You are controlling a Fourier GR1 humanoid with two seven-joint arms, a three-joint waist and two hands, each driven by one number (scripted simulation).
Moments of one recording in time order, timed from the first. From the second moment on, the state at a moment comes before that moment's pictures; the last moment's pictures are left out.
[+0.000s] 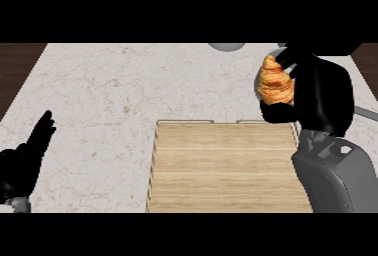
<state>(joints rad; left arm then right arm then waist) 0.04 0.27 0.15 -1.57 -0.12 0.00 0.13 -0.52 -0.15 0.14 -1.75 1.15 0.12 0.67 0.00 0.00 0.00</state>
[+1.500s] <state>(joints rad) -0.02 0.24 0.14 -1.56 -0.15 -0.02 0.14 -0.99 -0.47 -0.32 -0.49 0.97 -0.30 -0.01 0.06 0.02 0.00</state>
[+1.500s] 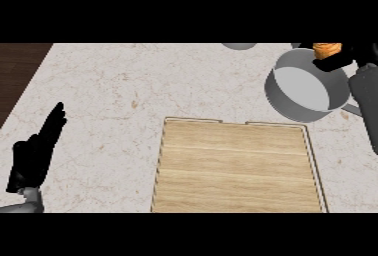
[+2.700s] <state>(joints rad) -0.02 0.23 0.16 -1.53 -0.16 -0.01 0.13 -1.06 -0.50 -0.69 -0.32 0.52 -0.22 -0.44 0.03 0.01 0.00</state>
